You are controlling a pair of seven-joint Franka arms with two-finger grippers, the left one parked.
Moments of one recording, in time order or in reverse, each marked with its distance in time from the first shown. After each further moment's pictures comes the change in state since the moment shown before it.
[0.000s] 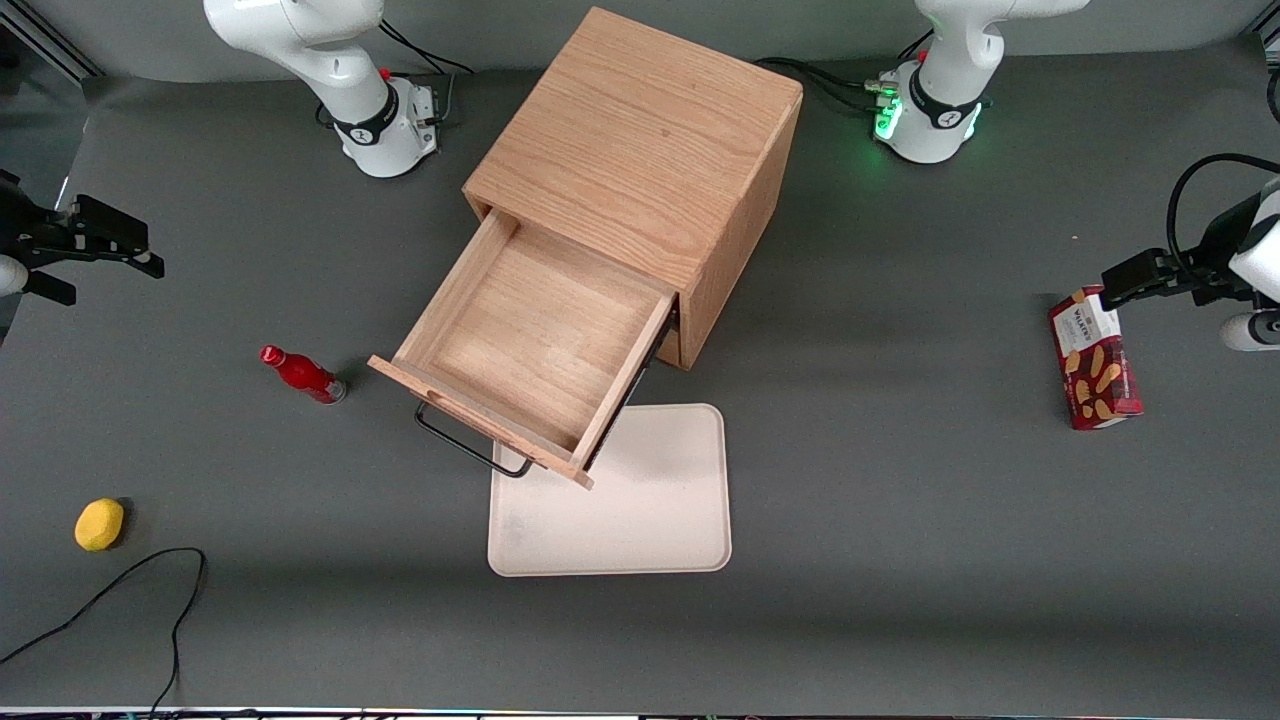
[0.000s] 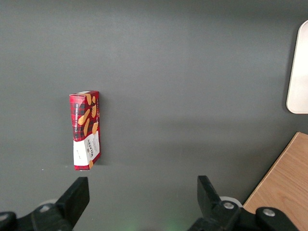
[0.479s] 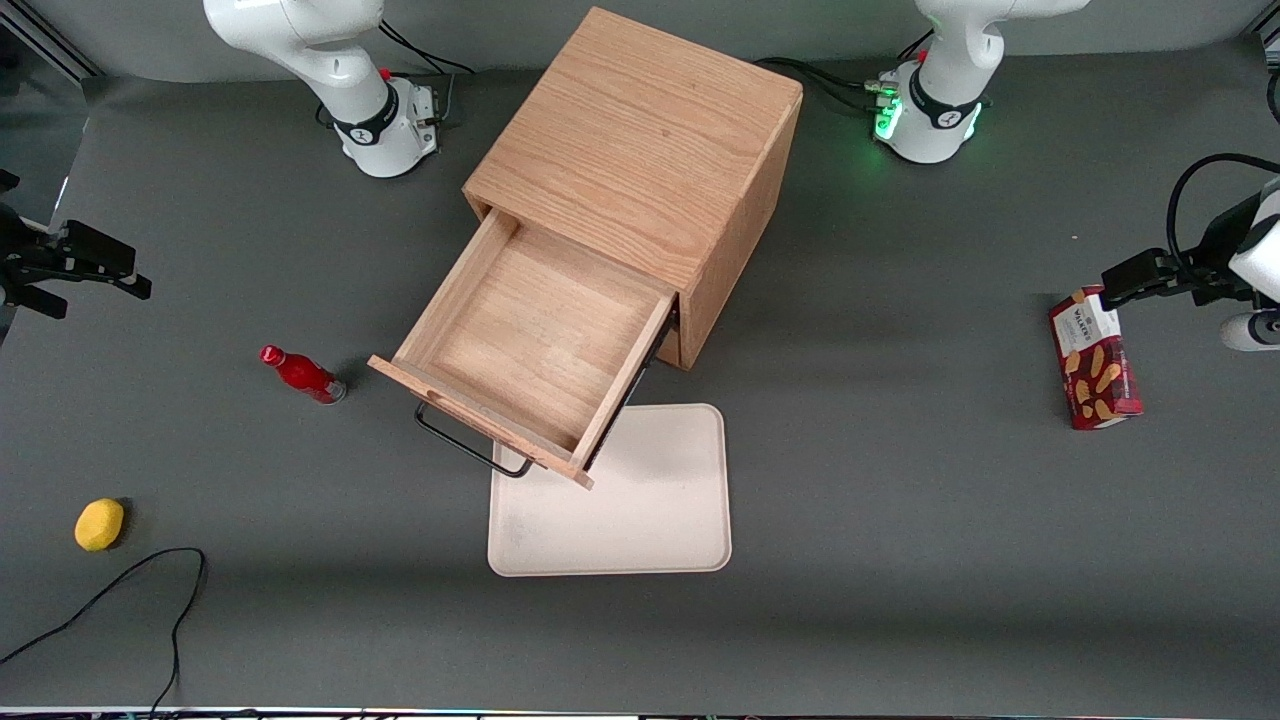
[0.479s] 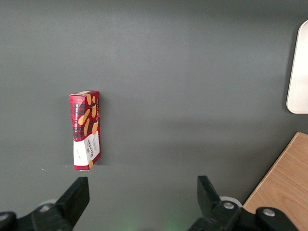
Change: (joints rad) arm -0.004 -0.058 -0.047 -0.163 0.000 0.152 0.003
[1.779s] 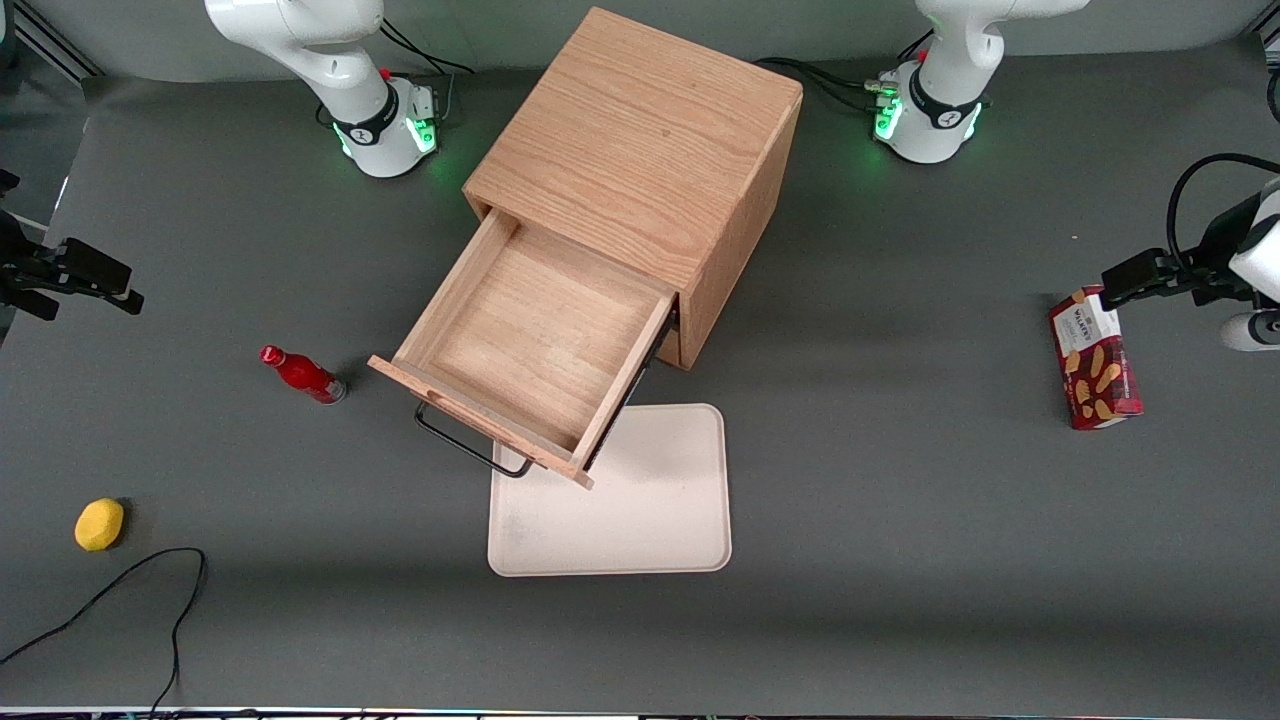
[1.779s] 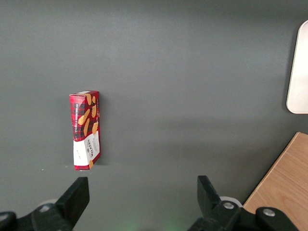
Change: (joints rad) arm -0.119 -0.016 0.120 -0.029 -0.050 0.048 0.139
